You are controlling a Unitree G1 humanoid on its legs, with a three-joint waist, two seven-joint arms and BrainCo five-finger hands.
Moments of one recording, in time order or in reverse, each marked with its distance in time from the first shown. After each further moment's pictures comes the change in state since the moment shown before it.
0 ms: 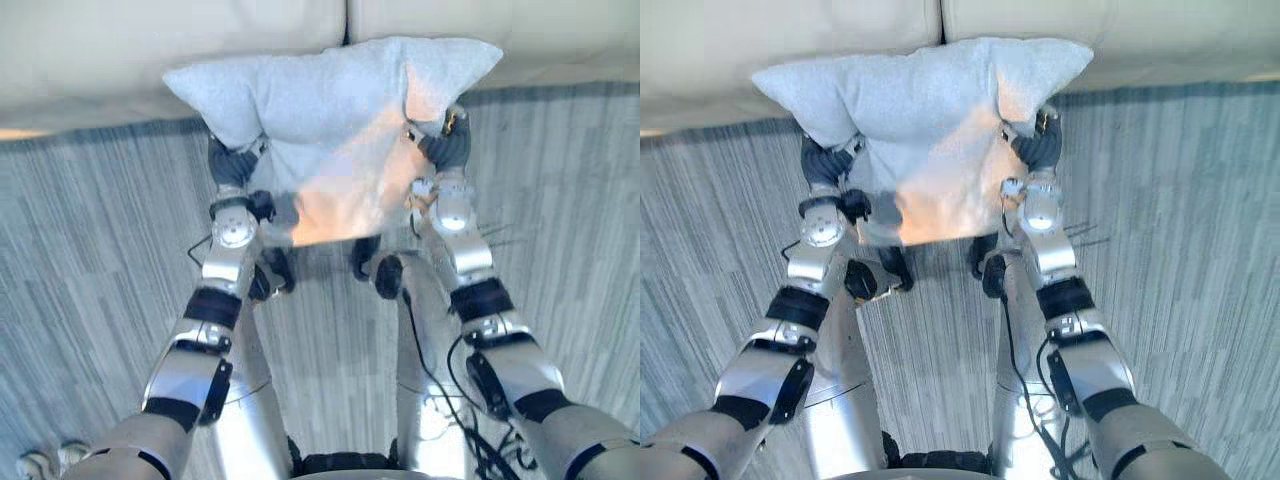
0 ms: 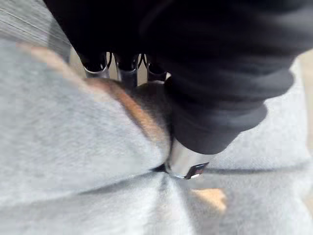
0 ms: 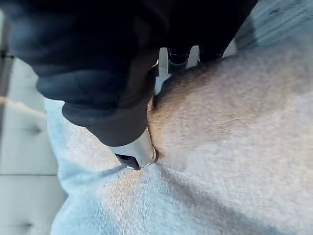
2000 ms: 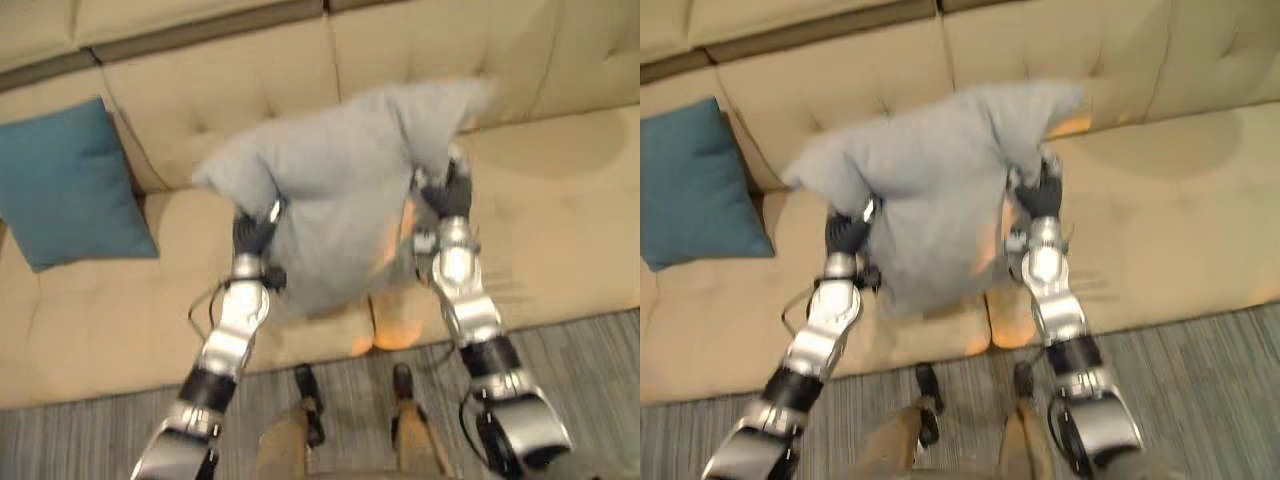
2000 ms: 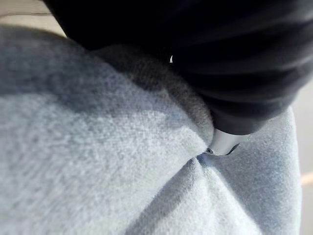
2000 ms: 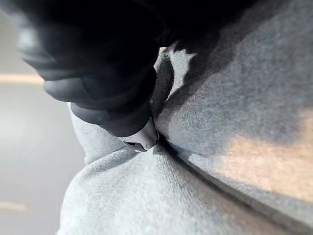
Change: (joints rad) left arm 0.016 0.062 -0.032 -0.032 0.234 -0.054 0.028; right arm -0.195 -0.048 -0.007 0.224 -0.236 -0.056 -0.017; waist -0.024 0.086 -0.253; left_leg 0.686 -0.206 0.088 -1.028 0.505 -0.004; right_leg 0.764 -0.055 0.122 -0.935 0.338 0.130
